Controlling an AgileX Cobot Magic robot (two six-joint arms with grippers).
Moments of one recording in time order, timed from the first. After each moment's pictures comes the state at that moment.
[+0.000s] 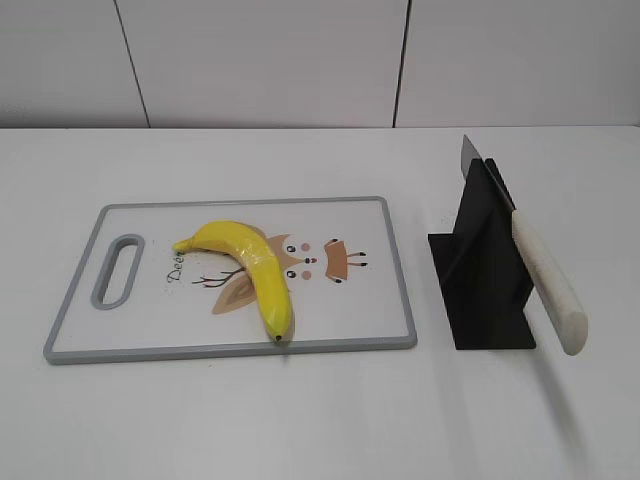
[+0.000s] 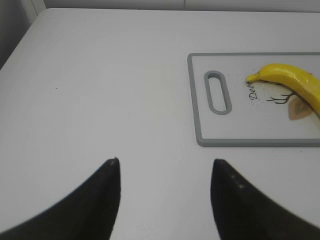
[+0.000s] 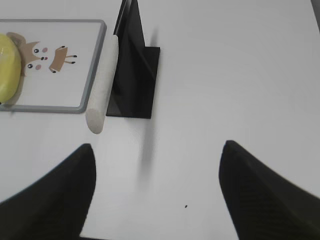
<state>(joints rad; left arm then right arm) 0.01 -0.01 -0.49 -0.10 1.09 0.15 0.08 0.36 -0.65 0.16 1.02 -0.05</state>
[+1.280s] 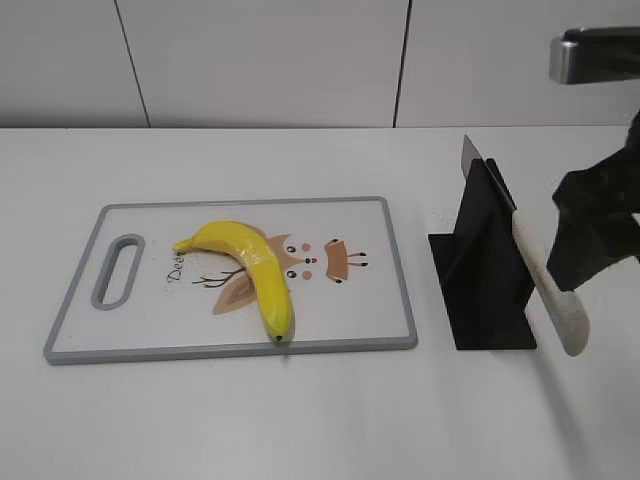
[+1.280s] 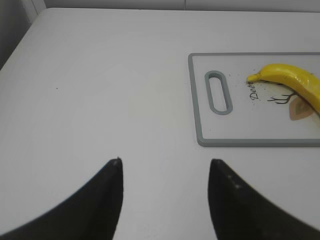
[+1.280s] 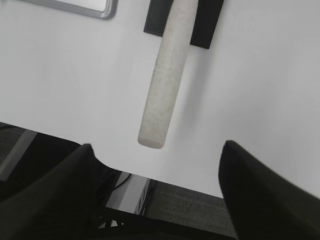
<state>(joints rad) 0.01 -0.01 -0.49 -0.10 1.09 0.15 0.45 1.36 -1.08 0.08 1.21 0.16</state>
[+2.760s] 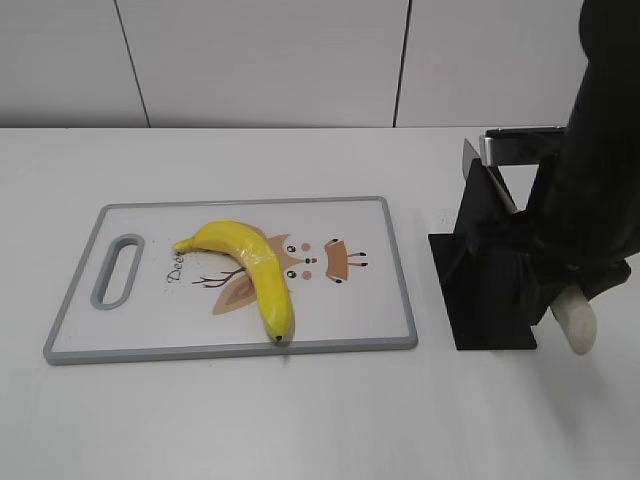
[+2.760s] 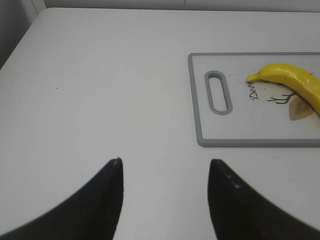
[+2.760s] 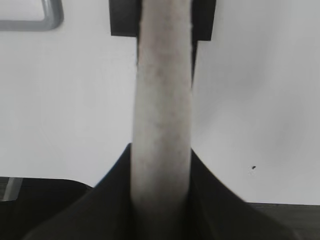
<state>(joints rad) 0.01 -0.01 -0.49 -0.10 1.09 0.15 0.45 1.65 -1.09 0.08 1.13 0.35</state>
